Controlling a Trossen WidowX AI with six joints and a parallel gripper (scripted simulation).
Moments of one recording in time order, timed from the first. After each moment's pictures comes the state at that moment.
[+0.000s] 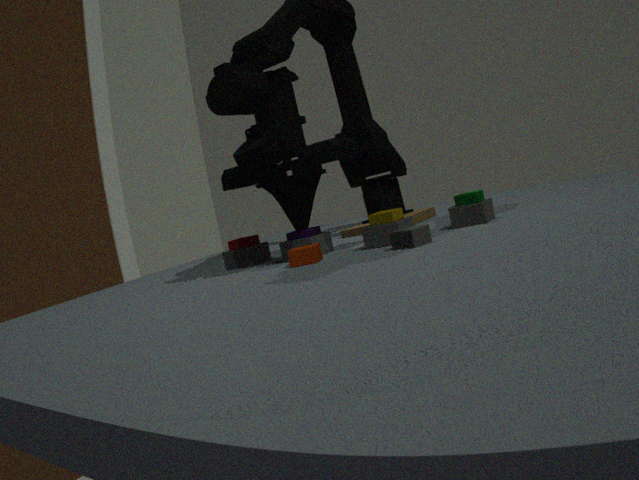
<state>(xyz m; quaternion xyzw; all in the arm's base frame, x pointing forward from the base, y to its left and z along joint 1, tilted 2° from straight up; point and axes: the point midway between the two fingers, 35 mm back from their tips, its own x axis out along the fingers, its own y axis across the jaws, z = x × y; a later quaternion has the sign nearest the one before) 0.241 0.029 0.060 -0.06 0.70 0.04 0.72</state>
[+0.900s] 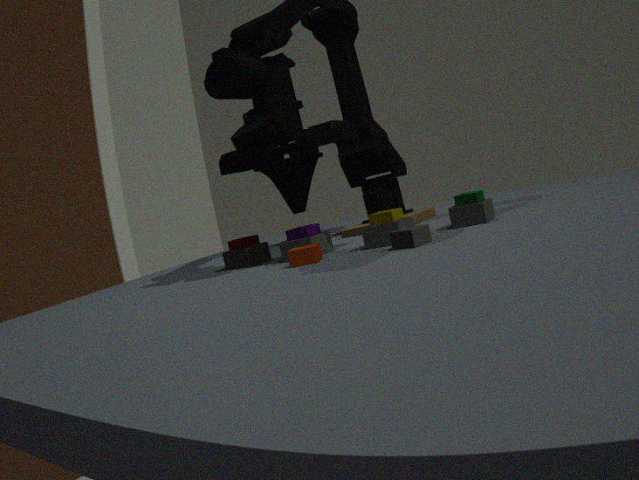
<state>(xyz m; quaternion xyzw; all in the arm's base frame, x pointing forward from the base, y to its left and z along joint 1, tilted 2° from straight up) 0.238 0.029 0.082 -0.06 0.70 0.04 0.71</state>
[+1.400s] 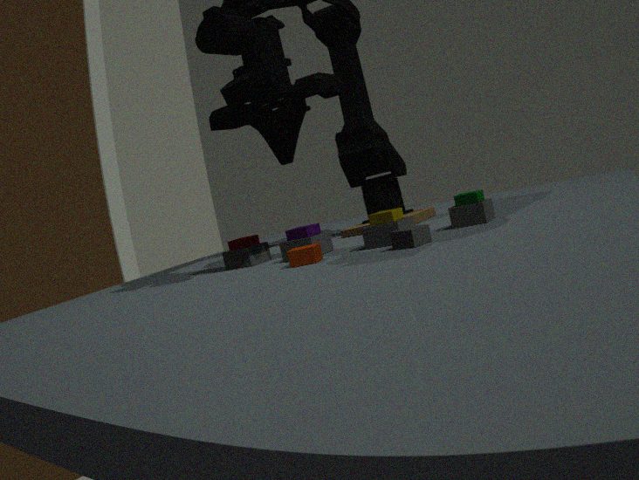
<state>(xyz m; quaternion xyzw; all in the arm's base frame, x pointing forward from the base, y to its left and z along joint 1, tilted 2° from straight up) 0.237 0.029 0.147 -0.06 0.70 0.04 0.71</state>
